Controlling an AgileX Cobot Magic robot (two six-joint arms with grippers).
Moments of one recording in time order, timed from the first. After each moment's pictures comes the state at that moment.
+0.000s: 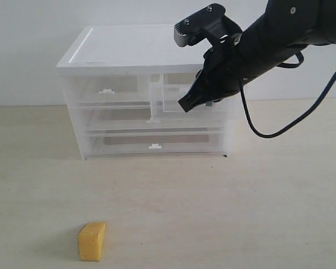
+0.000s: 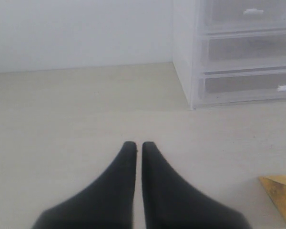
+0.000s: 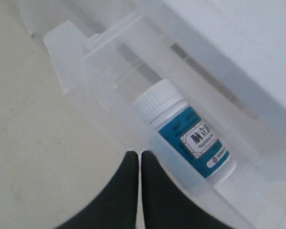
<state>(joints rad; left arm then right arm) -0.02 0.00 0.00 0.02 0.31 0.05 0.49 1.71 -1.35 0.21 0.51 -0.52</state>
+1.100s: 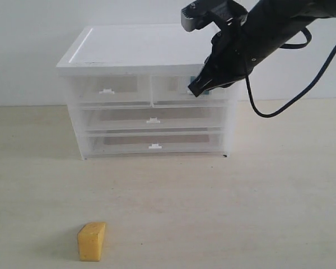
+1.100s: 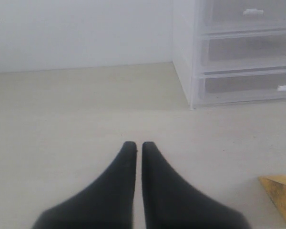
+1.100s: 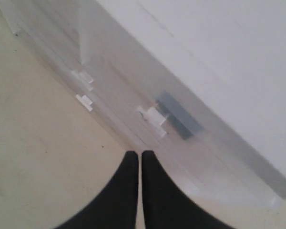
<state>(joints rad) -0.02 0.00 0.00 0.02 0.31 0.05 0.44 1.75 -1.49 0.17 0.66 -0.53</state>
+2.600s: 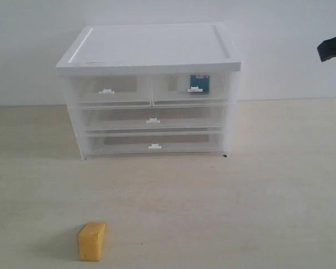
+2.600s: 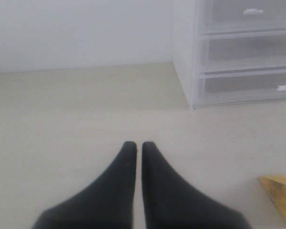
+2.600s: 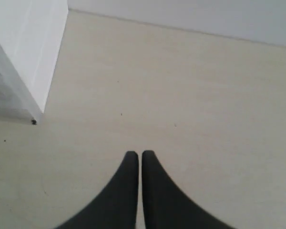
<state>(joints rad) -0.02 0.00 0.00 0.02 0.31 0.05 0.12 1.35 -1.22 -0.15 0.73 0.00</state>
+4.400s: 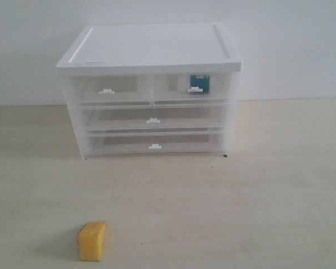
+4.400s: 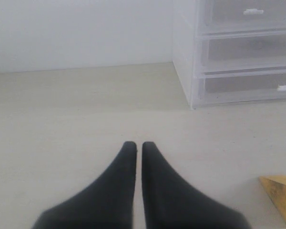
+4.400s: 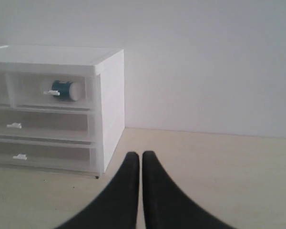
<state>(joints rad) -0.02 0.00 0.00 0.02 0.31 0.05 0.17 0.01 -0.03 -0.06 0.07 0.03</state>
